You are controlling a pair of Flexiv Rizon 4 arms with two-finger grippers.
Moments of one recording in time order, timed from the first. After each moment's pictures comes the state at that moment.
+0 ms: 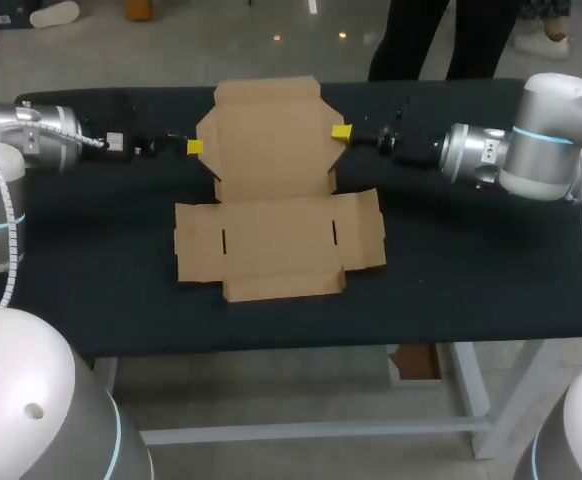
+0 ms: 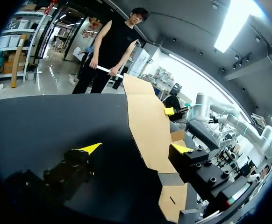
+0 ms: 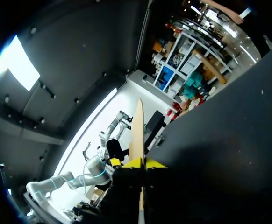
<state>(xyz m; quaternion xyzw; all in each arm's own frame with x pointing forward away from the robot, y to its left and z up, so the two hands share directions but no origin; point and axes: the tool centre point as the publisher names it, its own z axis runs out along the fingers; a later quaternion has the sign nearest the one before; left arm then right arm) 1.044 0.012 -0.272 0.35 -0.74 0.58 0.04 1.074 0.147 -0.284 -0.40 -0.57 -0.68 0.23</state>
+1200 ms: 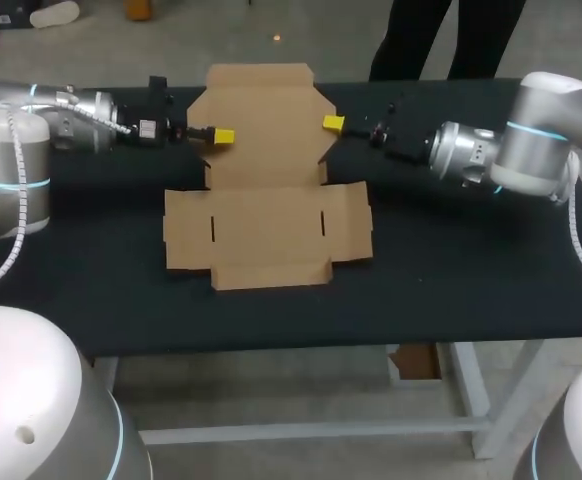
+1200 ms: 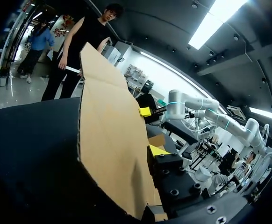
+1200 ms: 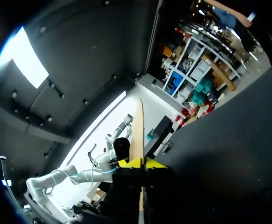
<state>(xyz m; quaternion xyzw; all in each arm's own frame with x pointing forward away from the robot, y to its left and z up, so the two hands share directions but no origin) 1.054 -0.054 -0.262 0.24 -0.74 0.61 0.12 1.087 0.163 -0.271 -0.37 -0.56 -0.71 0.22</state>
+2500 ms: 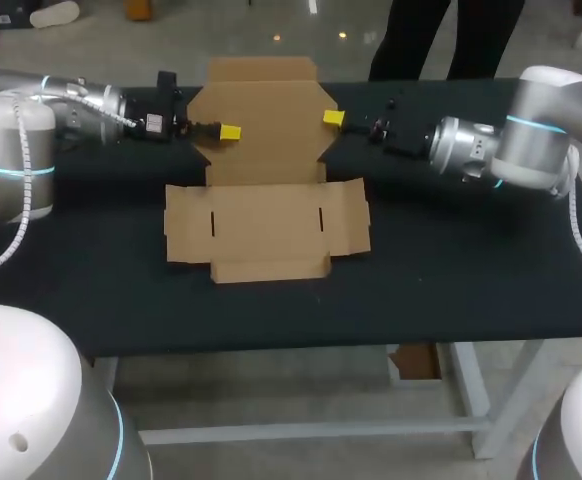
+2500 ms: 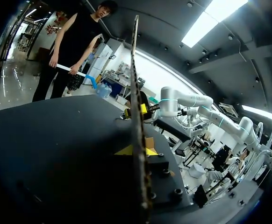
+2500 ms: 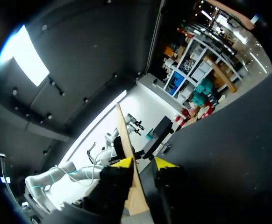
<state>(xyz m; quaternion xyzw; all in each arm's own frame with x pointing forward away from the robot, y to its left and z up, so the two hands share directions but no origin) 1.058 -0.065 -0.258 0.20 -0.75 0.62 0.15 1.097 0.159 -0.269 -0.36 -0.57 -0.71 0.21</state>
